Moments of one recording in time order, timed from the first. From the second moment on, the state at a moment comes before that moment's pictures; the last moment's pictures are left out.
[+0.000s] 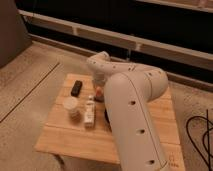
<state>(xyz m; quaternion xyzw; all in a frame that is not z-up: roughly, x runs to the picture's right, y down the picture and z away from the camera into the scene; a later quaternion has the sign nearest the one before) -0.031 0.018 0.951 -0.21 0.23 0.72 0.62</state>
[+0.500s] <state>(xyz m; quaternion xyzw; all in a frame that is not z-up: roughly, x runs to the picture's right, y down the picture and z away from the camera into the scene) -0.024 0.000 0.940 -0.20 0.22 0.73 0.62</state>
